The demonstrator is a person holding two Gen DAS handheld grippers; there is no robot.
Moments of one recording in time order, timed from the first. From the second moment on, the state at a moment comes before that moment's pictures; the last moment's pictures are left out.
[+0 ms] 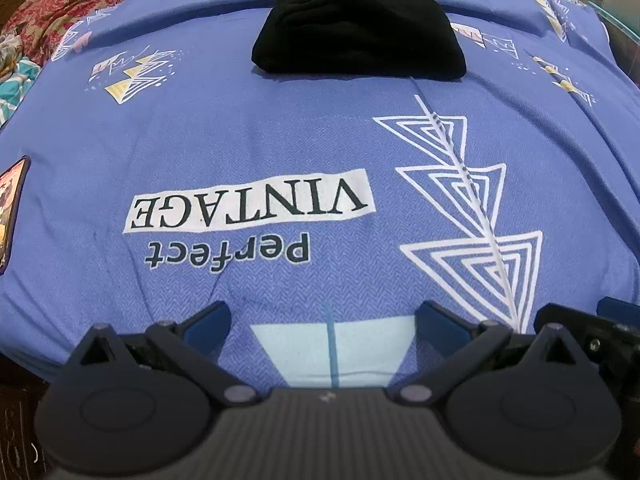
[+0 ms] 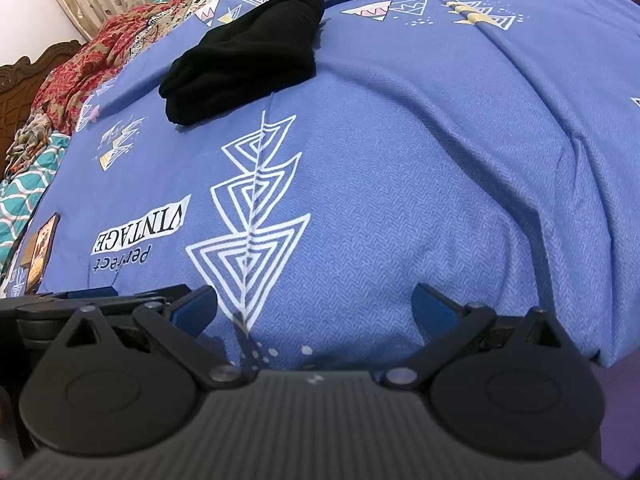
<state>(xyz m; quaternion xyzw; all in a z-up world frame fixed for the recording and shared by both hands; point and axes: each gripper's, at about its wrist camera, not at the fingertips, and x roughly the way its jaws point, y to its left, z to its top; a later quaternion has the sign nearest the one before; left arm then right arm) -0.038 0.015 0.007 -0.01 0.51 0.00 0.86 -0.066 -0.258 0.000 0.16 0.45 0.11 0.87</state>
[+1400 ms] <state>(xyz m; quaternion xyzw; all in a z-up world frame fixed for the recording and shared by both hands) -0.046 0.041 0.067 0.06 0.42 0.10 0.90 -0.085 -0.270 0.047 0.17 0.38 0.12 0.90</state>
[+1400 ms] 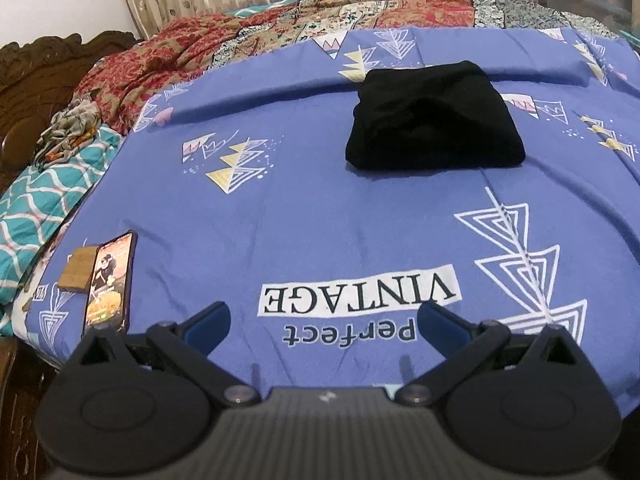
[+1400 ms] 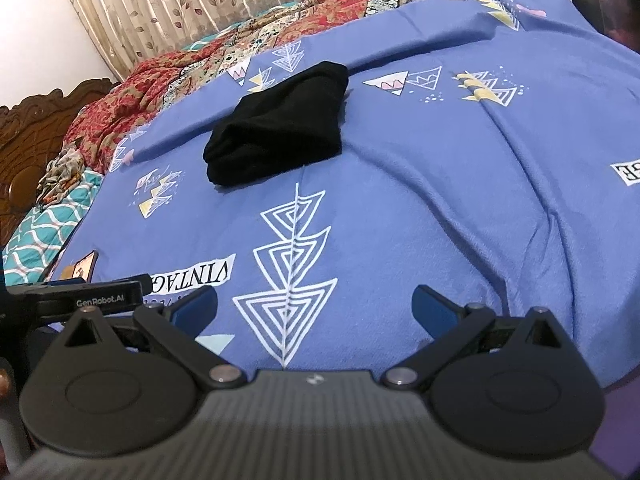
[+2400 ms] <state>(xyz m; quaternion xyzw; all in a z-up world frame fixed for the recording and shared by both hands) -0.050 0.041 0.077 0.04 0.42 0.09 0.90 -0.083 -0.276 0.050 0.17 0.37 0.13 0.90</state>
